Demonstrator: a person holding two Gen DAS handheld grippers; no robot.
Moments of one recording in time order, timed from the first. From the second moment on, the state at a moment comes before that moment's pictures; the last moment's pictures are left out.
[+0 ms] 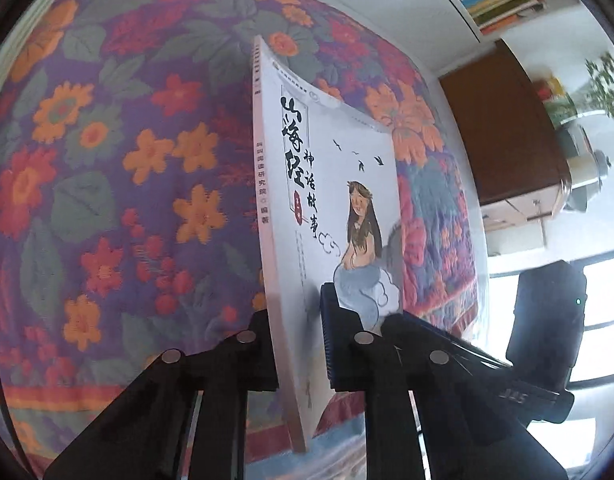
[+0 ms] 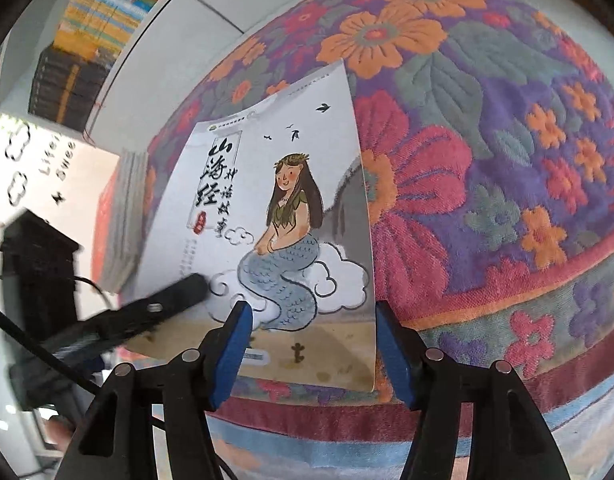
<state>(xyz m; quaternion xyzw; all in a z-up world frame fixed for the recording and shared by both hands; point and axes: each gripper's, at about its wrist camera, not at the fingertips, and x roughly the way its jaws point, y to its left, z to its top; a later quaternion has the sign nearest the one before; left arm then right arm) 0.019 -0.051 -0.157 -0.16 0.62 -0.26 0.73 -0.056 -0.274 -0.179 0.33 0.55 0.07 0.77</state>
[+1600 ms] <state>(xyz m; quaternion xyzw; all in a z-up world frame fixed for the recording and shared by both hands) 0.023 0.054 -0.018 -0.13 0.46 -0.29 0.83 -0.028 -0.128 -0.017 0.07 0.42 0.16 0.89</state>
